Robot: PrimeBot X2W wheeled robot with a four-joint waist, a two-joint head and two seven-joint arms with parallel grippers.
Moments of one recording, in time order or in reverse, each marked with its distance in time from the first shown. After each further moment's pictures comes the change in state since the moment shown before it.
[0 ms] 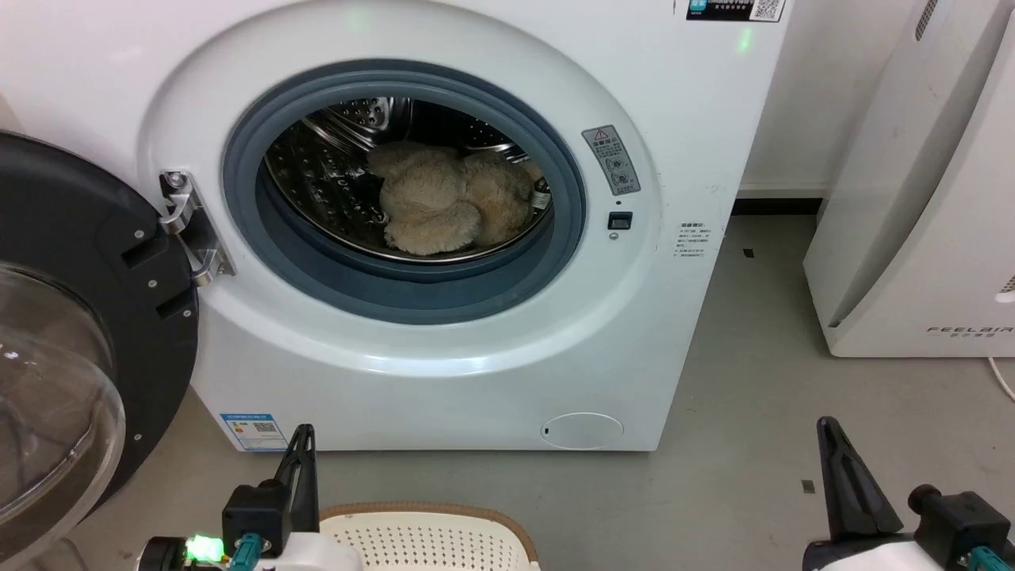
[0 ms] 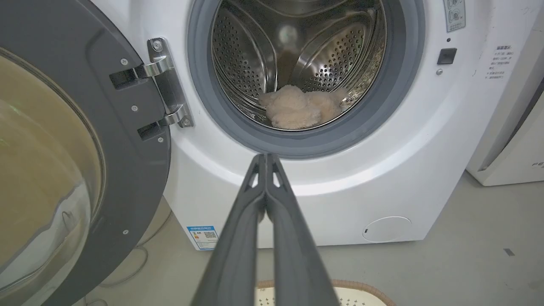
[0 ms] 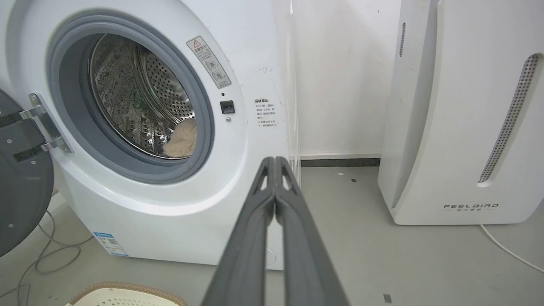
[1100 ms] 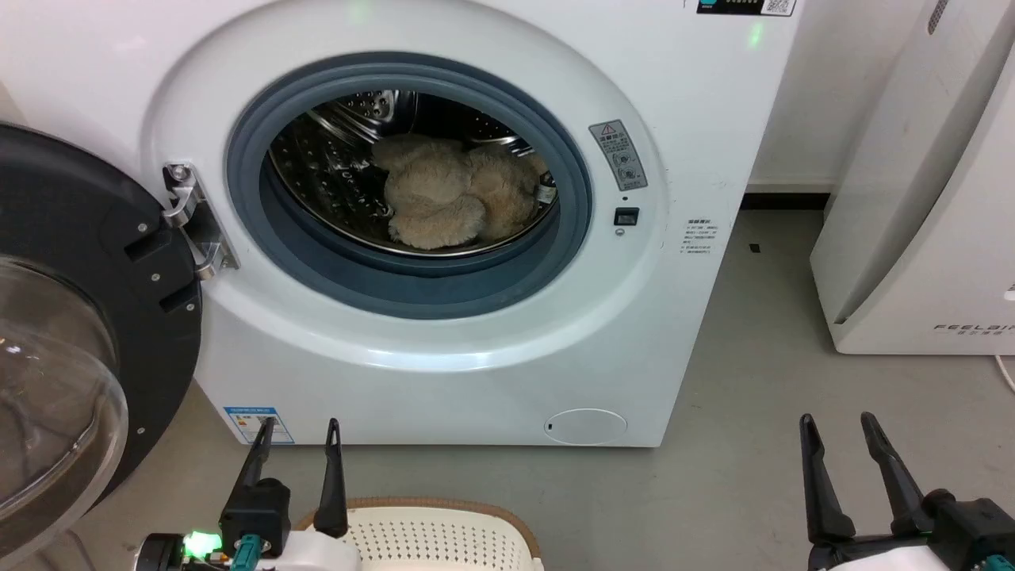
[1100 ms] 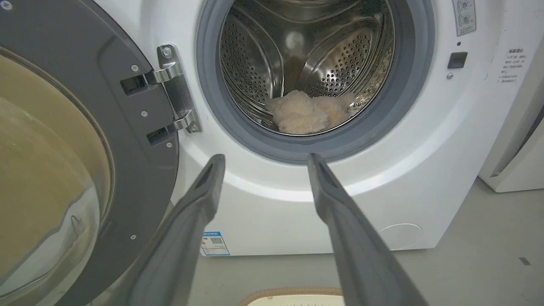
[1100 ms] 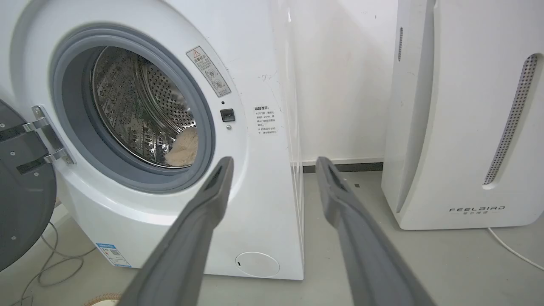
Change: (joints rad) left arm -0.021 0.008 -0.006 0.021 0.001 0.019 -0.041; right arm 0.000 0.000 -0.007 -0.004 0.026 0.000 -0.038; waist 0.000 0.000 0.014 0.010
